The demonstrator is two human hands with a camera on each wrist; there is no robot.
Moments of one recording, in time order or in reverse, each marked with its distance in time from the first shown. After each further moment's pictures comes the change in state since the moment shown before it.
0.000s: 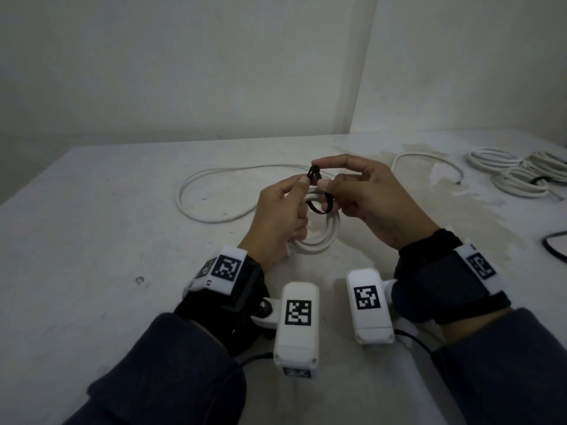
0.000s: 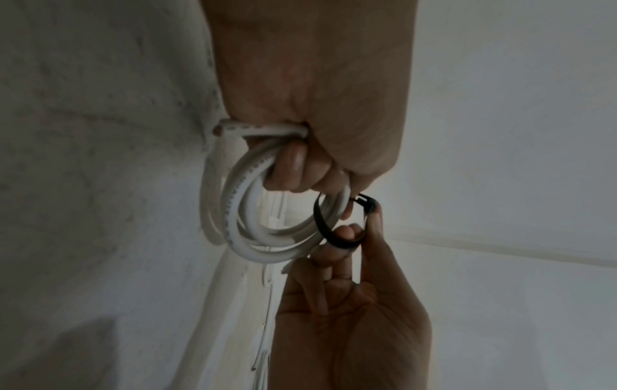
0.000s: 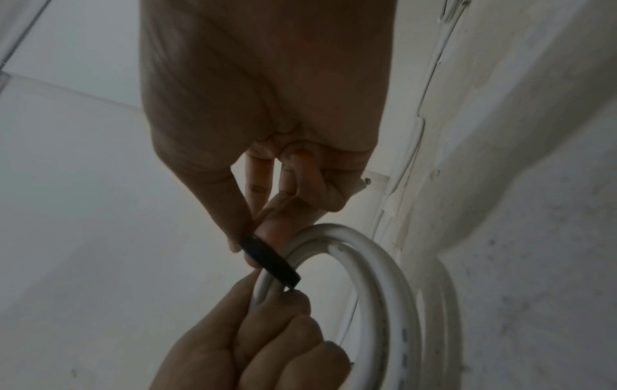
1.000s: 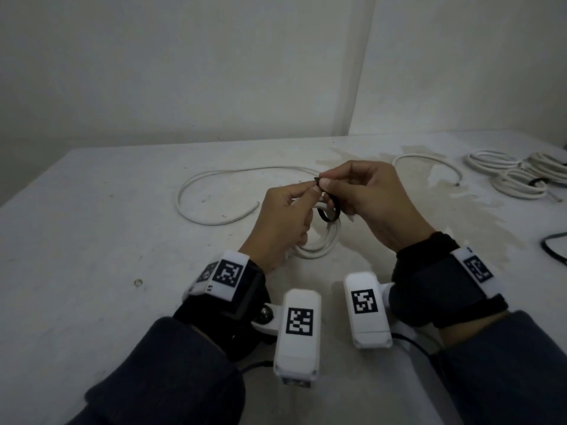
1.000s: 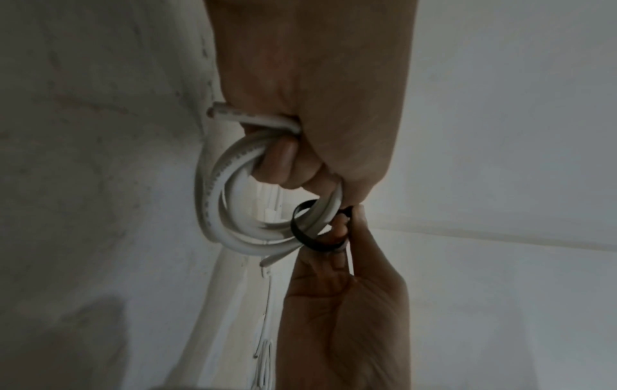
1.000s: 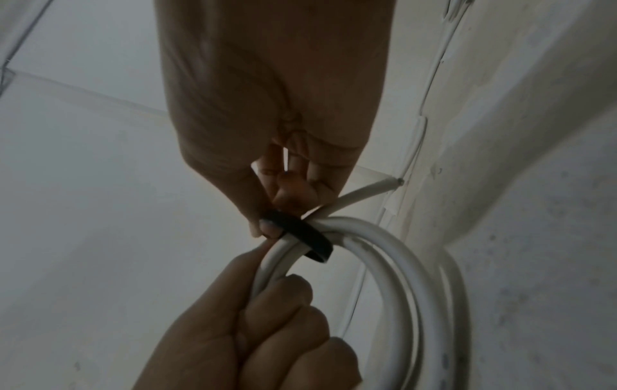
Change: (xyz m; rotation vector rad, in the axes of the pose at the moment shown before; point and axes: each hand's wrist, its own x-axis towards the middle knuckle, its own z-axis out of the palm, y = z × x) left_hand -0.003 -0.001 0.001 0.152 -0.075 0.093; right_hand 0.003 0.005 0.002 -0.011 0.131 -0.068
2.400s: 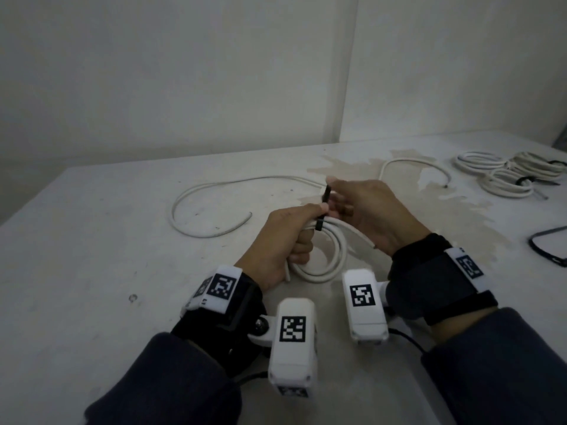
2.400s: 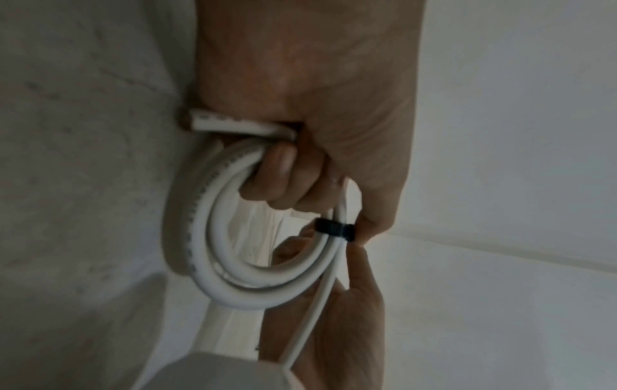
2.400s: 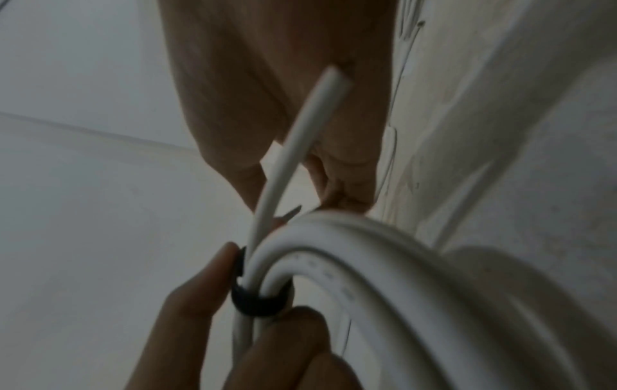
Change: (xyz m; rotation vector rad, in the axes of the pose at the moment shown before) left_hand -0.008 0.004 0.009 -0.103 -0.124 -0.269; right_hand 0.007 0.005 -0.010 0.300 0.080 0.342
